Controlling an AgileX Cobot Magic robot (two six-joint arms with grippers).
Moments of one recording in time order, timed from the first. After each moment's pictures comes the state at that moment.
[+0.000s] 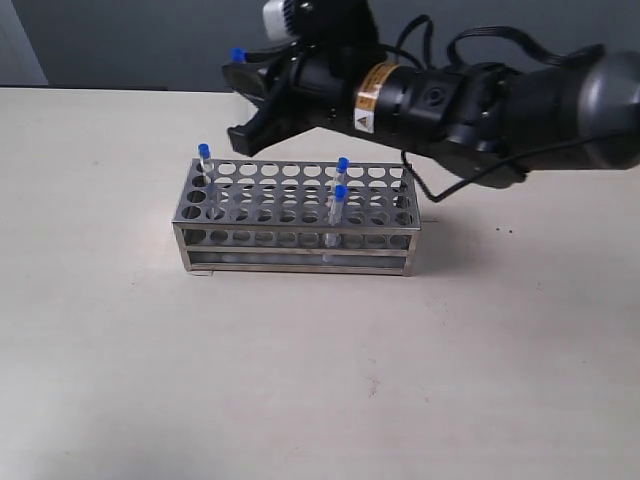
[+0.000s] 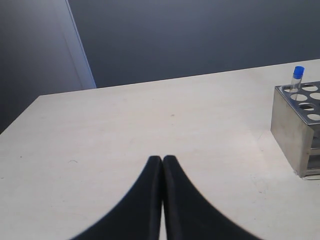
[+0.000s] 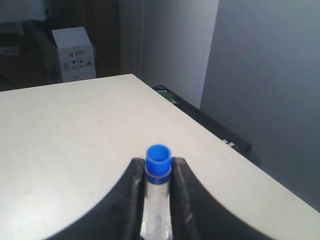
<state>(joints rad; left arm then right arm) 0.00 0.00 0.00 0.16 0.25 -0.04 0.75 1.83 -1.10 -0.62 -0.58 0.40</state>
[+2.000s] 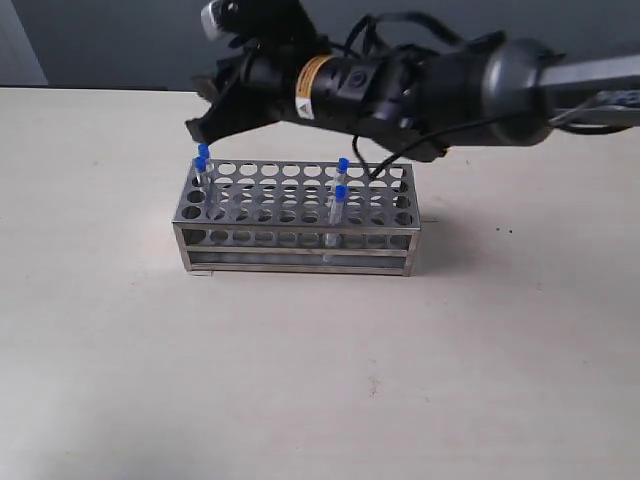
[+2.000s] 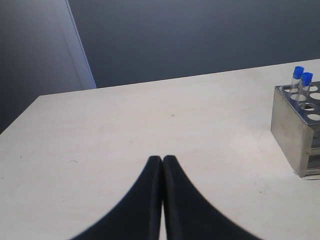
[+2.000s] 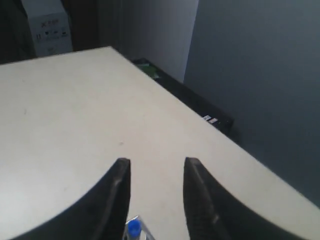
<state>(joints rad) 0.00 0.00 0.00 0.16 0.25 -0.04 0.80 1.92 -1.29 -0.60 -0.34 0.43</state>
